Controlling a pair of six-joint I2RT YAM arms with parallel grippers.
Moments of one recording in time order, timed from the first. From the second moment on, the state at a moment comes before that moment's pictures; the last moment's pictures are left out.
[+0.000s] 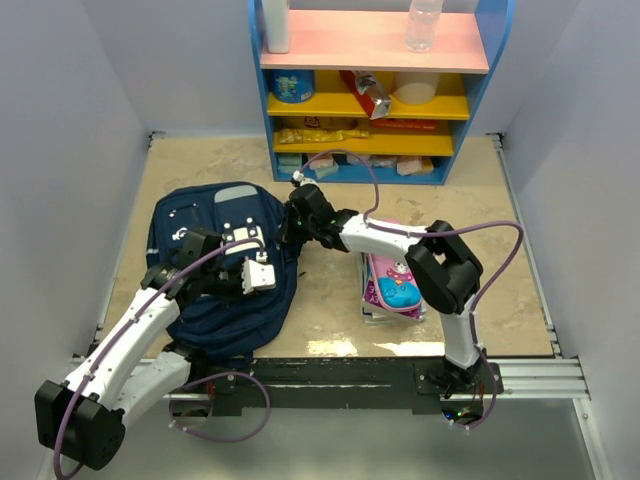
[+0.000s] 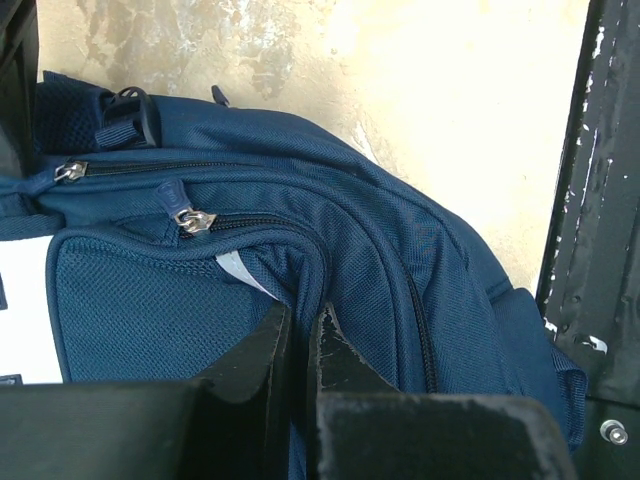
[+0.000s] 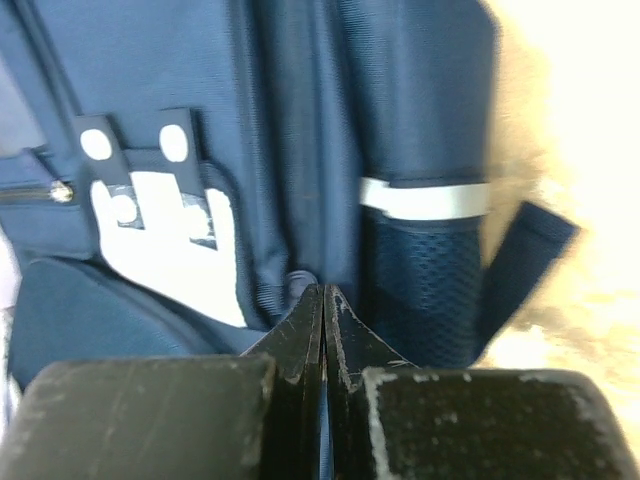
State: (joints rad) left arm -0.35 0.89 0.69 -0.79 0.60 0.92; right arm 0.83 2.01 1.43 -0.07 -0.01 0.75
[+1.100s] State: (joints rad) left arm -0.35 0.90 0.69 -0.75 0.62 0.88; right arm 0.87 2.03 1.51 -0.19 0.07 0.57
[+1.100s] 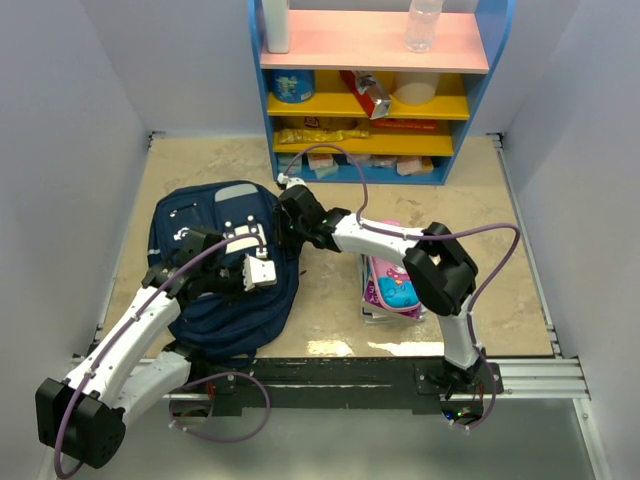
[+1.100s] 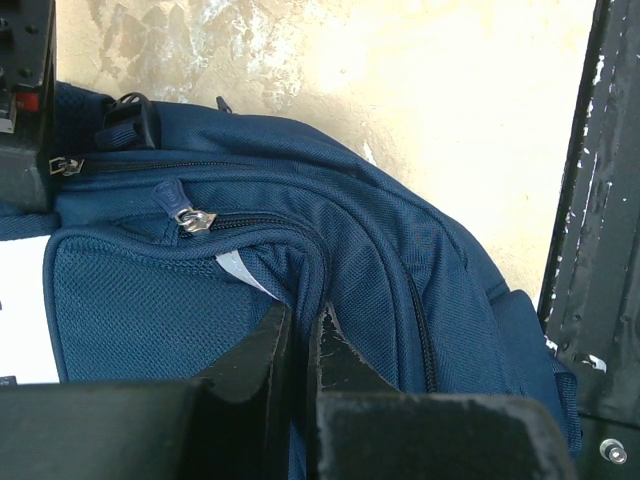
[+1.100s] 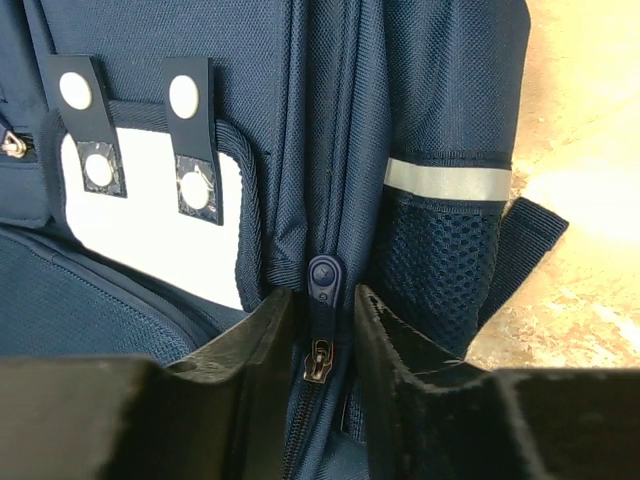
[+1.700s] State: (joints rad) left arm -0.35 0.90 0.69 -0.74 0.63 0.88; right arm 0.87 1.98 1.45 -0.21 0.16 0.62
